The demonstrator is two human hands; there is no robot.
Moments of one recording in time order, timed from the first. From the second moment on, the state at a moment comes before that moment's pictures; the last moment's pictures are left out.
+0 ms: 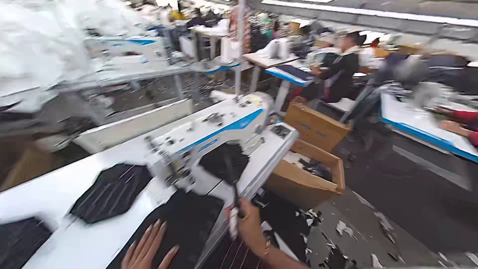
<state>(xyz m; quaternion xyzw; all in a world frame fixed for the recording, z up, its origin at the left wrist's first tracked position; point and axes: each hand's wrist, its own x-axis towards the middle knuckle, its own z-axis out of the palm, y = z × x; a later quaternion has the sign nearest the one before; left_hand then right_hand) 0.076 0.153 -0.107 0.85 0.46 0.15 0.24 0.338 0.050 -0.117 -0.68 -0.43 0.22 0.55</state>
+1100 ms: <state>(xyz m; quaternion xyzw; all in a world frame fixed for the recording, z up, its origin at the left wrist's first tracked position) 0.071 0.147 -0.138 0.86 0.44 0.15 0.22 0.360 -0.010 -0.077 -0.57 -0.40 0.71 0.12</state>
